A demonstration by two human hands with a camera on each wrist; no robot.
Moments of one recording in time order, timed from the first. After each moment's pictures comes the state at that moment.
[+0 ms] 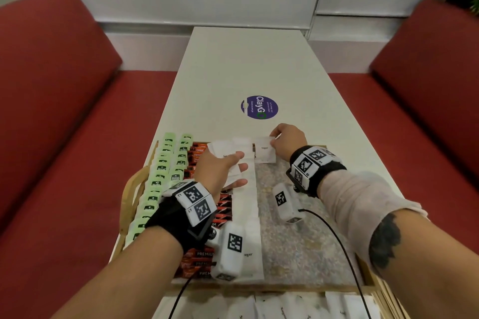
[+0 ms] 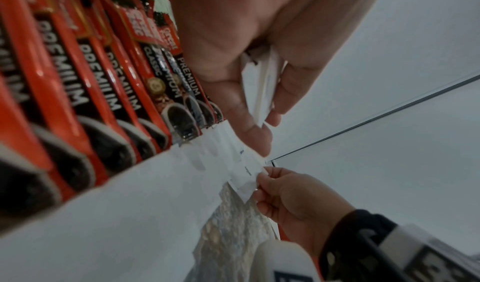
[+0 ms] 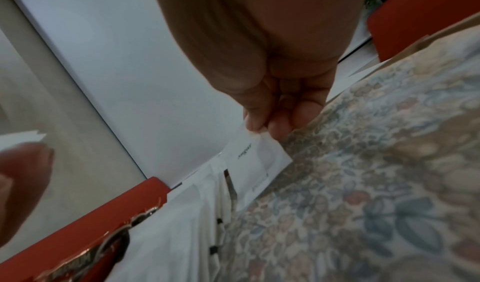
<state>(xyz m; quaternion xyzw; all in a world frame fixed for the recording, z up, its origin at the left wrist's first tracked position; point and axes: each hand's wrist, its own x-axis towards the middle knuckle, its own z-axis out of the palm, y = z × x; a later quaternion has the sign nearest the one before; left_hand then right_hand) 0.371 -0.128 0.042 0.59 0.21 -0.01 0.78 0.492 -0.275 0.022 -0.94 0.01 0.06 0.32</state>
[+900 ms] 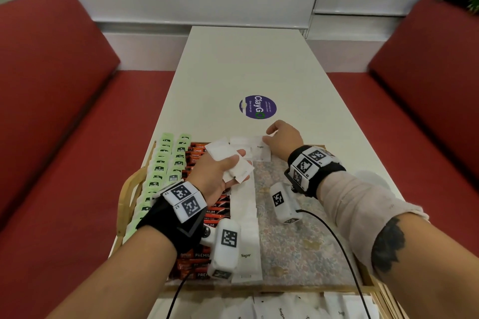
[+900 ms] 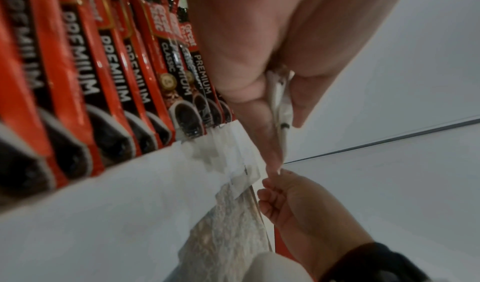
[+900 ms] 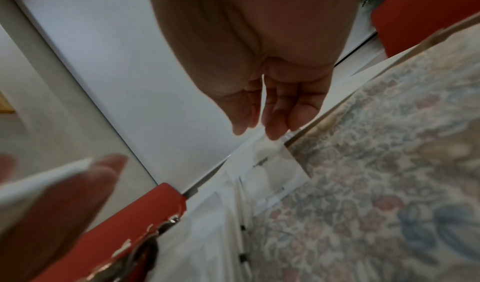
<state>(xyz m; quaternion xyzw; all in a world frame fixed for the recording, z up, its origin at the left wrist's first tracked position) 0.374 -0.123 0.038 0.51 0.17 -0.08 0.84 0.489 -0.271 0.024 -0.94 -0.01 0.05 0.35</state>
